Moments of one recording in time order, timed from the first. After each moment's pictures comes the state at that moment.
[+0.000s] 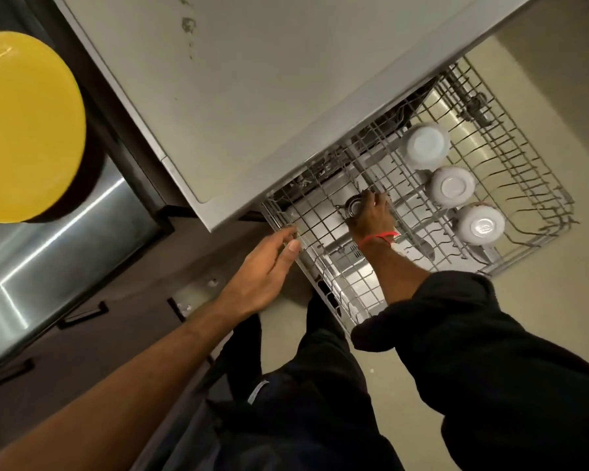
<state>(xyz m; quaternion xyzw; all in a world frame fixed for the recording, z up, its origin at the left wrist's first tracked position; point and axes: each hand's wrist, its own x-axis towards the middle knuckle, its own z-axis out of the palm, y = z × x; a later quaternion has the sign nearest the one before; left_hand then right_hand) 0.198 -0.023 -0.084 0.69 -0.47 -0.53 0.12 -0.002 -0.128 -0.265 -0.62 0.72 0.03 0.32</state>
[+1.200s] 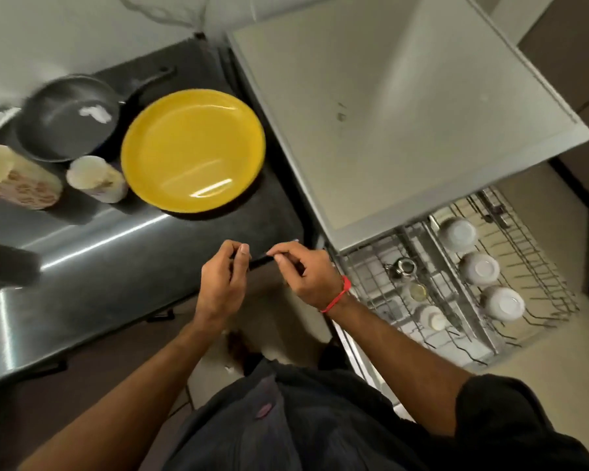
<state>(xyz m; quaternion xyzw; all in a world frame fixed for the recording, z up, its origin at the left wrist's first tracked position) 0.398 0.063 -0.027 0.76 -0.44 -0.27 0.40 0.237 -0.025 -0.049 -0.75 0.34 -0.31 0.48</state>
